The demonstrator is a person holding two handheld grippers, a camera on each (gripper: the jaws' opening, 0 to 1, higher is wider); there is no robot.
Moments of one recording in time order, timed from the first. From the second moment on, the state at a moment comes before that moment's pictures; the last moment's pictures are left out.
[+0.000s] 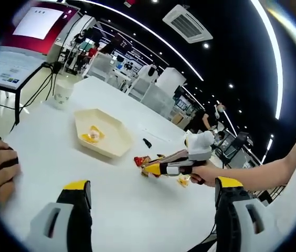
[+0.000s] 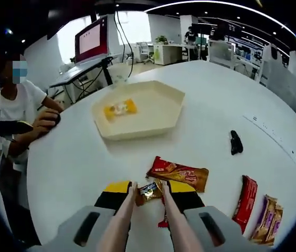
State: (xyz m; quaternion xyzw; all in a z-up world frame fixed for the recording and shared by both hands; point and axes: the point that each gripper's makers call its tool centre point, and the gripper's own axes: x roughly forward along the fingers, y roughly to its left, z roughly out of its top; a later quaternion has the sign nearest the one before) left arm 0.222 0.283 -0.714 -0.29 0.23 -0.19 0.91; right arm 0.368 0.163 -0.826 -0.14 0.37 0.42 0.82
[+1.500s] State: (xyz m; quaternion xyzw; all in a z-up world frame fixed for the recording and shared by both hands) left arm 0.227 0.249 -0.718 -0.29 0.25 -0.24 0.89; right arm 0.358 0.179 -0.830 -0.17 0.31 0.40 0.85
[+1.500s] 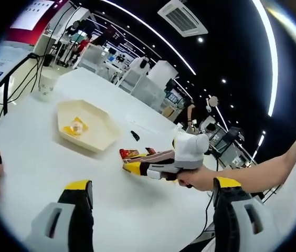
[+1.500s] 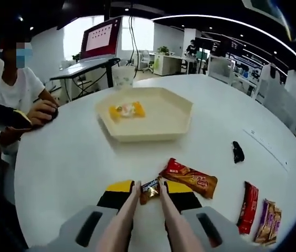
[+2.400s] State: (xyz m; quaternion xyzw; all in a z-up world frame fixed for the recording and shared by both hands) left arm 0.215 0.255 -0.711 -0.28 0.24 -0.23 0.90; right arm 0.357 0.176 -0.828 -0.06 0.37 0.37 0.85
